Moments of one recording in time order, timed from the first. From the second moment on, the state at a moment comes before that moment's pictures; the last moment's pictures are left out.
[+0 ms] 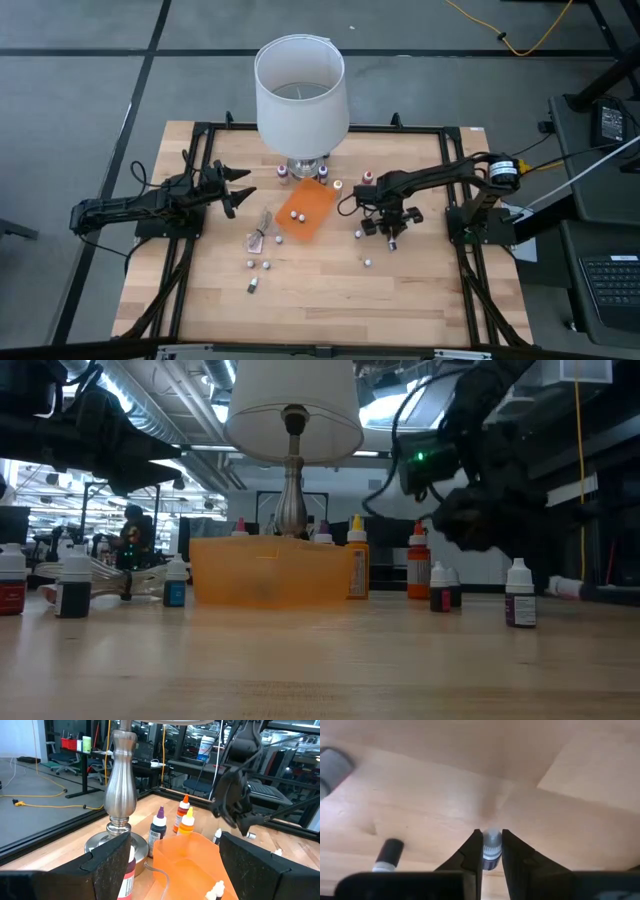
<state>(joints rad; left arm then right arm) 0.19 0.07 0.01 0.05 -0.22 -0.20 -0.09 1.74 0.99 -0.97 -0.43 1.15</state>
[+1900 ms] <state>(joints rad) 0.19 0.07 0.01 0.05 -0.22 -0.20 0.19 1.89 1.44 -0.31 0.37 0.36</state>
